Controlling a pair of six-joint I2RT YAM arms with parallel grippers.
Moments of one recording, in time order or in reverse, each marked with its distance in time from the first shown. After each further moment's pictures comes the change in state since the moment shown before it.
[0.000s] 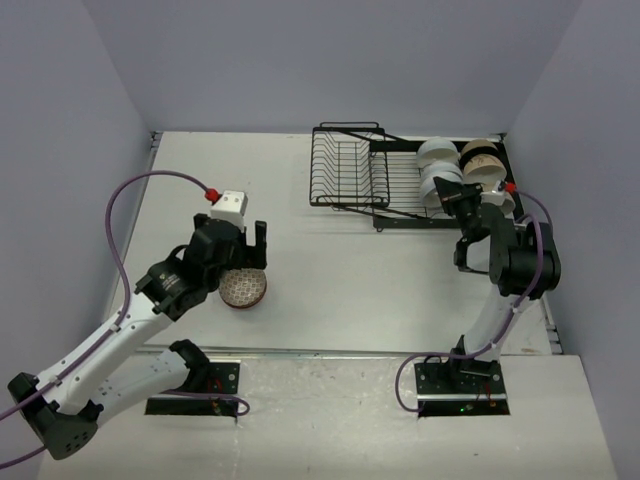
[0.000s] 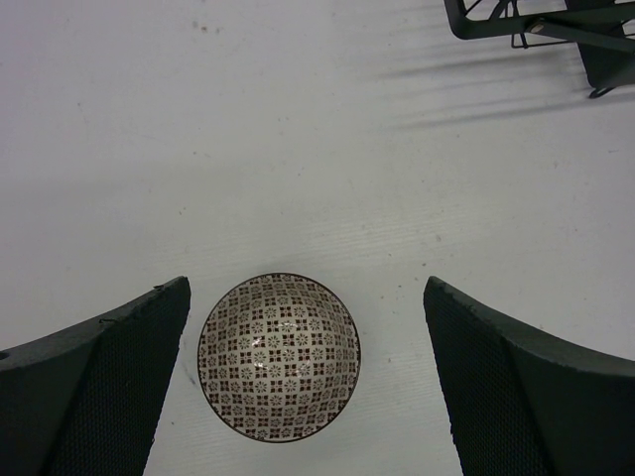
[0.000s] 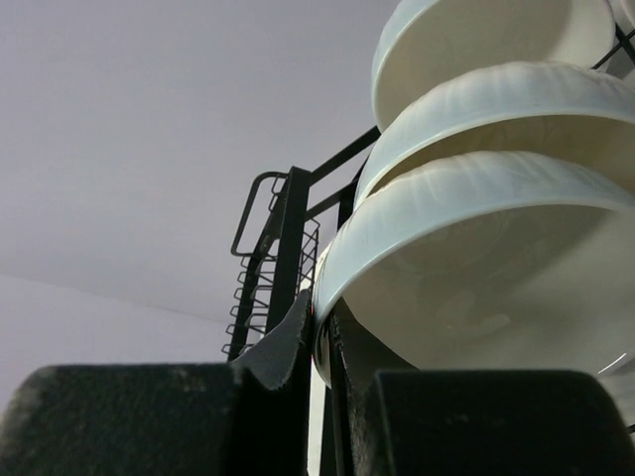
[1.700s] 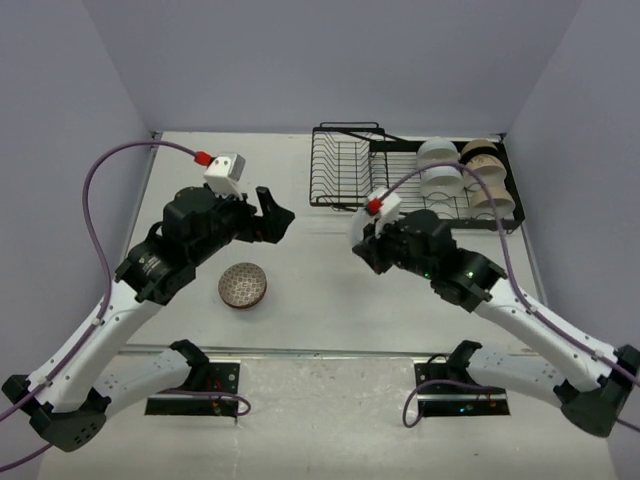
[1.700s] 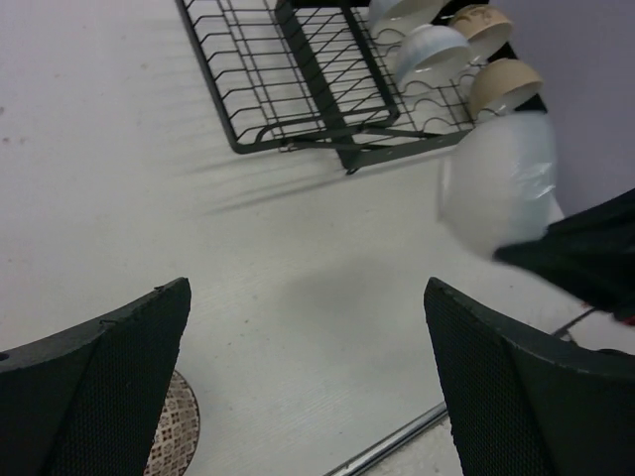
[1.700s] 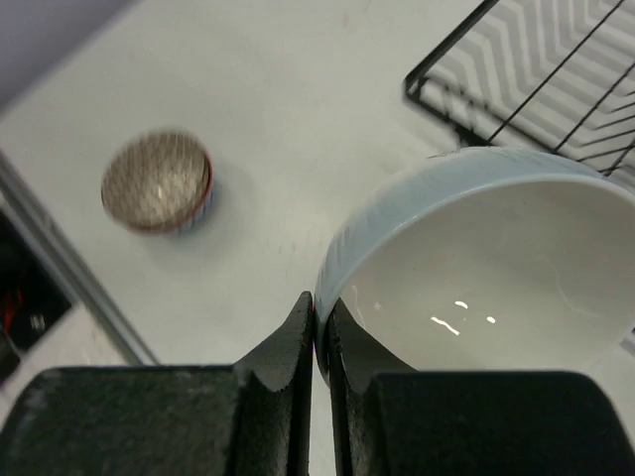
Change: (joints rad) left arm 0.046 0.063 0.240 0.062 0.341 -0.101; right arm 0.836 -0.990 0.291 -1.642 0.195 -1.033
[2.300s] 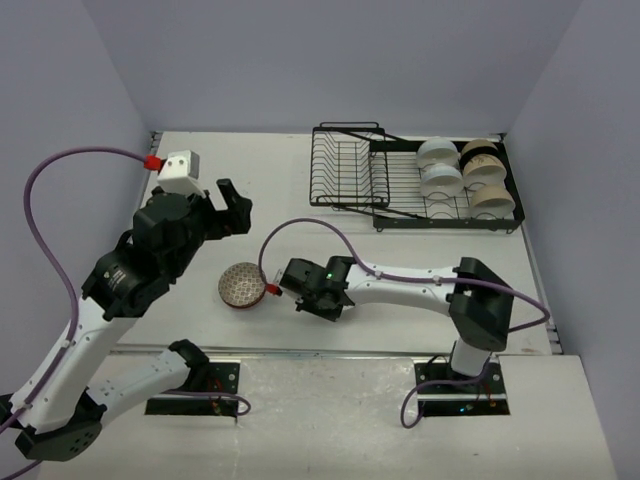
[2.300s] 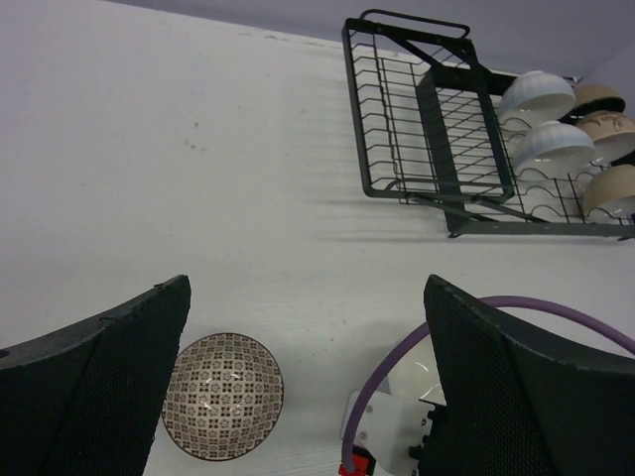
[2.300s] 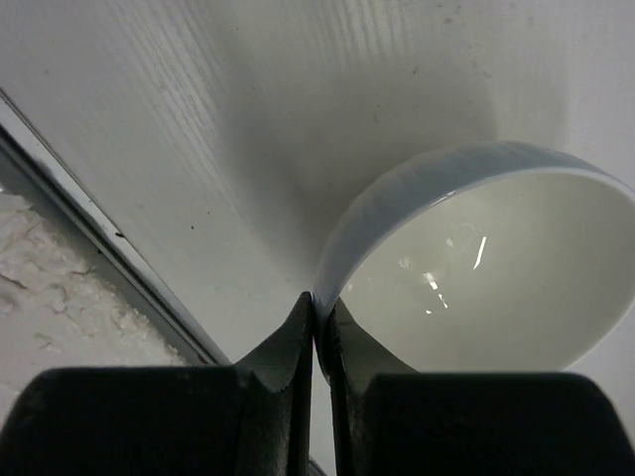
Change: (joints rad) left arm 0.000 -0.038 0.157 -0.190 -0.312 -0.026; right arm 0.499 0.779 0.321 -0.530 0.261 -0.231
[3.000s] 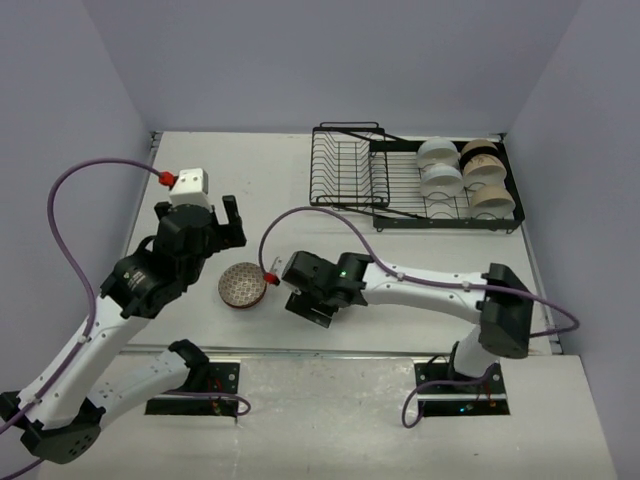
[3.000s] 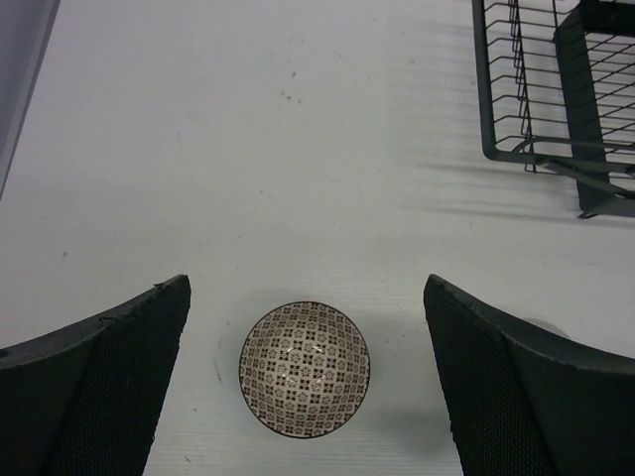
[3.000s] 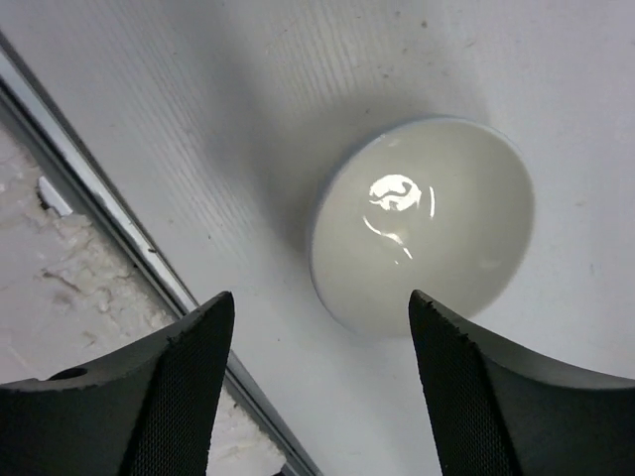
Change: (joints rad) left arm 0.001 -0.040 -0.135 -0.059 -0.172 0.031; right arm 0.027 -0.011 0.050 0.006 0.034 0.041
